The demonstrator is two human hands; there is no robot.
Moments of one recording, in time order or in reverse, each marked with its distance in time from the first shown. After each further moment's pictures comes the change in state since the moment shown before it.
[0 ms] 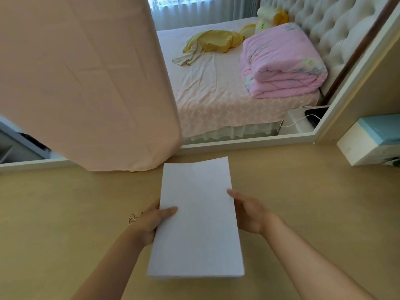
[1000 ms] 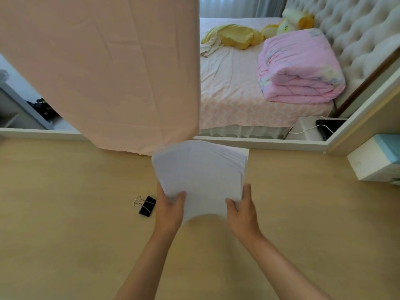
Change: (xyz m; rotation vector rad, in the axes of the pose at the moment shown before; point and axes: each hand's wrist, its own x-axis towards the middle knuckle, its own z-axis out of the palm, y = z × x) left_hand -0.009 -0.038 0.037 0.054 0.534 0.556; right_hand -0.004 0.045 0.059 -0.865 0.685 -0.633
